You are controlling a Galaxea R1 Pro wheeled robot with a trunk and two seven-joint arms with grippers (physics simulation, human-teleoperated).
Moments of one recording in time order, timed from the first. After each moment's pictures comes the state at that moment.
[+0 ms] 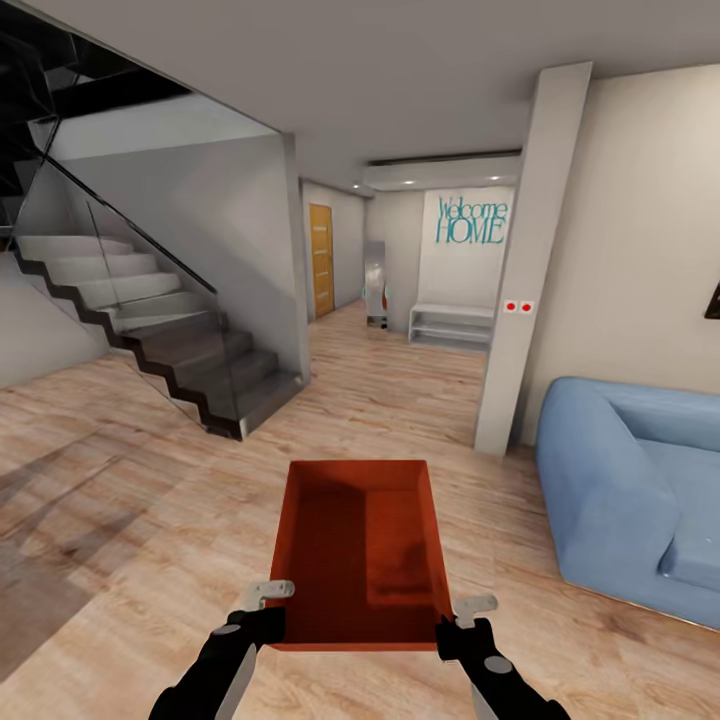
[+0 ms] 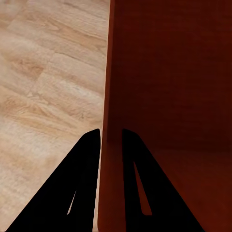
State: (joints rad) left arm -0.39 -0.11 0.03 -0.71 0.01 0.31 0.09; right arm -0.45 0.04 0.17 -0.39 -0.05 -0.07 -0.06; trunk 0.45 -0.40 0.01
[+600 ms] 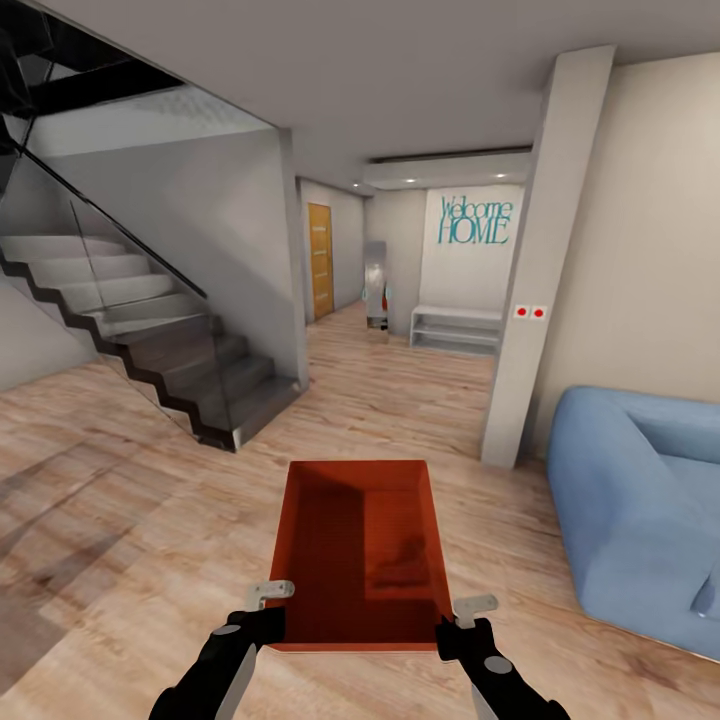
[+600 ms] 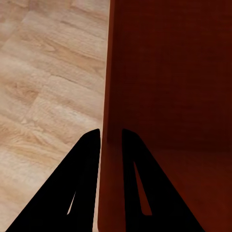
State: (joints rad) left arm -0.39 -0.11 0.03 -0.70 0.01 0.30 0.09; right arm -0.45 0.04 0.17 -0.39 -0.04 -0.07 -0.06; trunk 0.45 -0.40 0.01
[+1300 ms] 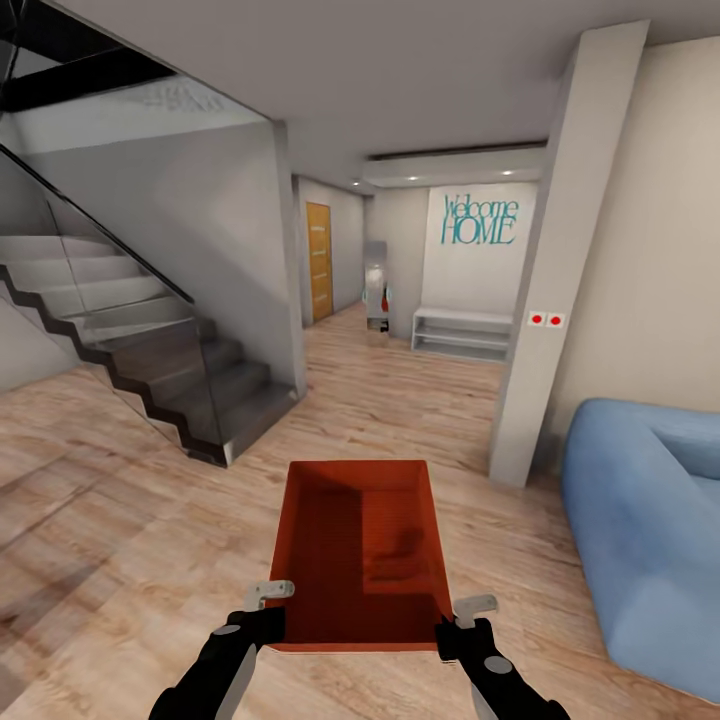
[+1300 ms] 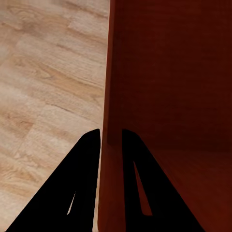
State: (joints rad) left arm -0.39 -0.11 0.03 -0.70 0.01 0.30 0.09; right arm -0.45 0.04 0.17 -0.39 -0.04 -0.07 -0.06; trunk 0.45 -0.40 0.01
